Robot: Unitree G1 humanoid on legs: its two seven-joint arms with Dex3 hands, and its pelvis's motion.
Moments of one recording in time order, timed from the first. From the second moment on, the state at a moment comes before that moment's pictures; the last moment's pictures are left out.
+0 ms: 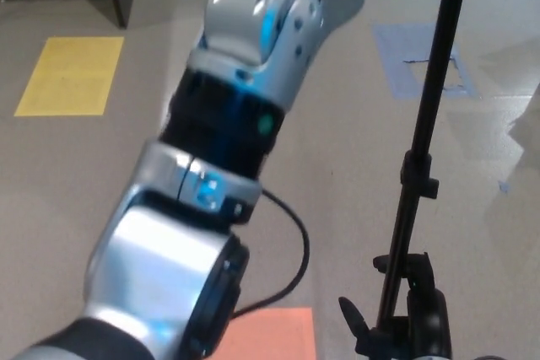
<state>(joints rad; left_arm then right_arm) -1.25 -0.08 -0.04 0.38 -0.40 0.51 0.34 -0.31 0.07 -0.05 1.01 -0.30 -0.43 -0.38</state>
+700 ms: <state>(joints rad) -0.74 -0.08 -0.13 -0.09 -0.32 0.31 0.36 -0.30 0.07 -0.05 0.95 -0.26 -0.51 -0.37</state>
